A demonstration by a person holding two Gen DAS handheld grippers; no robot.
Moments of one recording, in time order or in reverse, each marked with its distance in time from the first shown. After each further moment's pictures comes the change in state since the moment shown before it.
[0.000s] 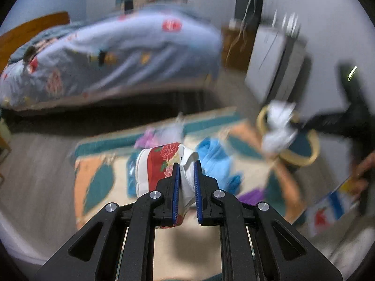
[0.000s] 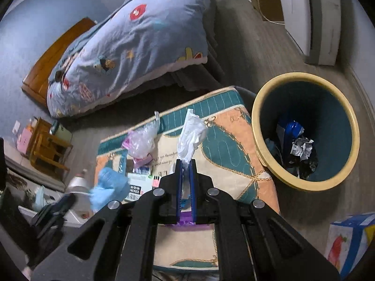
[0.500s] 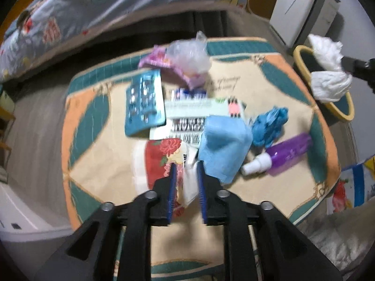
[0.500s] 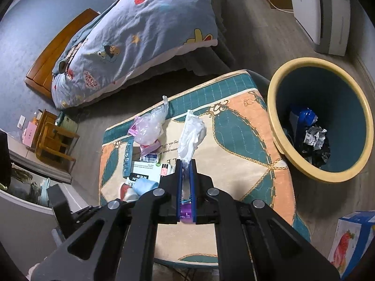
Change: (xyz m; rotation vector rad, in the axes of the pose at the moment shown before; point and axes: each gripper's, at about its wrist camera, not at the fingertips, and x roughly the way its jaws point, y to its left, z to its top) left arm 0.078 0.015 -0.044 -0.049 0.335 0.048; right arm 0.019 0.010 -0.008 0.002 0.069 0.049
